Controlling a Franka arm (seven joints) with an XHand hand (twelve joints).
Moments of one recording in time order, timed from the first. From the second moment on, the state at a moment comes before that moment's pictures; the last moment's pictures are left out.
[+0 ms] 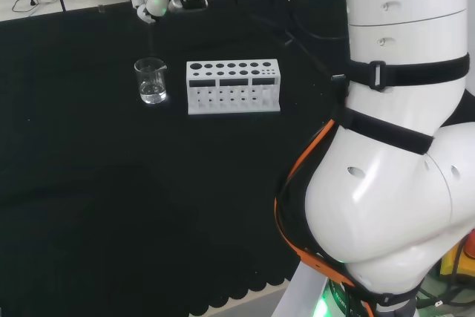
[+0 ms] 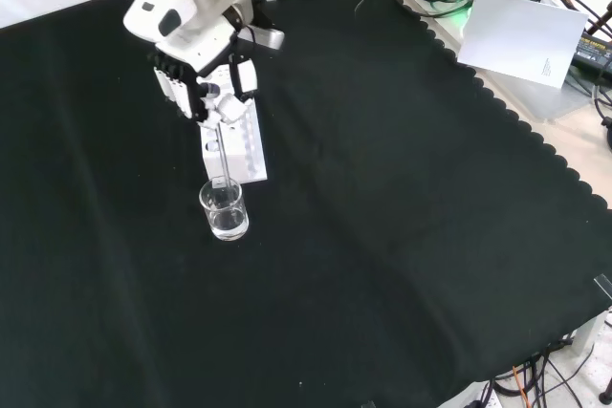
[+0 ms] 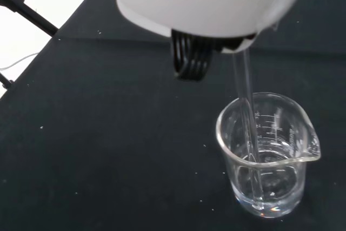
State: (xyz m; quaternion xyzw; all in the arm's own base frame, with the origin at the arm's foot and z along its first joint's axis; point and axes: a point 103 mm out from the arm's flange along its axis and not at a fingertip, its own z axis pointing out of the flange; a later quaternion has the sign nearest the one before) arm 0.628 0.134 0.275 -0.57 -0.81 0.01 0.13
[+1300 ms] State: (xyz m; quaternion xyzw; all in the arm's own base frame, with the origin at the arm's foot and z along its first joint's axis) arm 0.644 0.109 0.281 -0.59 -0.80 0.00 0.13
